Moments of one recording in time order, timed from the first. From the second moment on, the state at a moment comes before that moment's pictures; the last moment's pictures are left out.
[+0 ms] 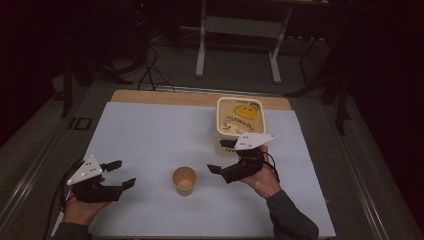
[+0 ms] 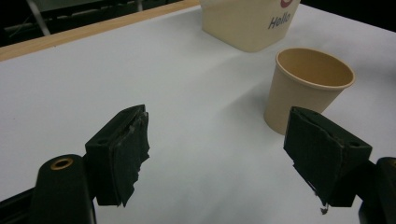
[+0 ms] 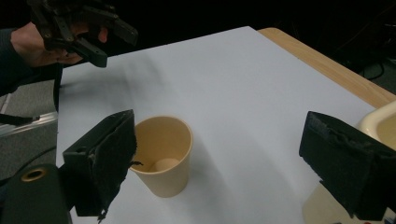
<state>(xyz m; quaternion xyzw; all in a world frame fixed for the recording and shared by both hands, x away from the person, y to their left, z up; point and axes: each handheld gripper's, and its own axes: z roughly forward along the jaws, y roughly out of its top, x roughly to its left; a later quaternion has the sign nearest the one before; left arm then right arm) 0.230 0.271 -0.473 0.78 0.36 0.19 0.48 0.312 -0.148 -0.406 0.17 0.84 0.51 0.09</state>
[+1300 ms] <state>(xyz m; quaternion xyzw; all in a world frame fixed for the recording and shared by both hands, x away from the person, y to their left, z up) 0.230 0.273 -0.473 0.77 0.36 0.19 0.49 0.327 -0.097 -0.379 0.11 0.91 0.40 0.07</state>
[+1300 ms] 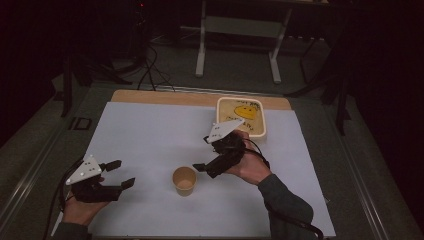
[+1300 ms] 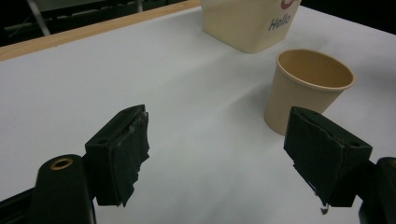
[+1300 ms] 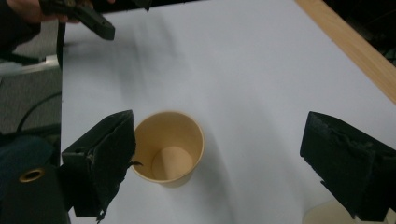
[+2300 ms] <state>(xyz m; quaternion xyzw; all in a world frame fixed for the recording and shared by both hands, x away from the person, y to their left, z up) 0.230 0.273 -0.473 0.78 0.36 0.18 0.49 0.334 -0.068 -0.373 0.07 0.96 0.28 0.05</state>
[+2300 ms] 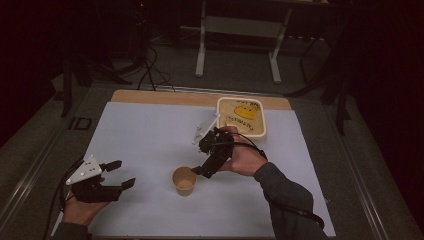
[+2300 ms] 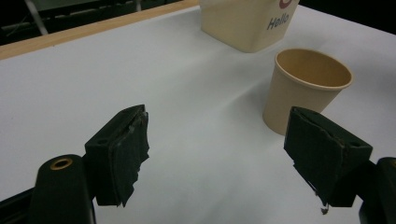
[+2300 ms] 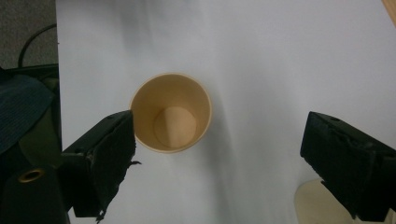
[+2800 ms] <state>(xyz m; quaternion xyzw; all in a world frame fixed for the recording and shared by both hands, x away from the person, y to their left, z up) 0.230 0.273 -0.473 0.78 0.36 0.18 0.49 0.332 -0.054 -0.377 0.05 0.97 0.24 0.04</state>
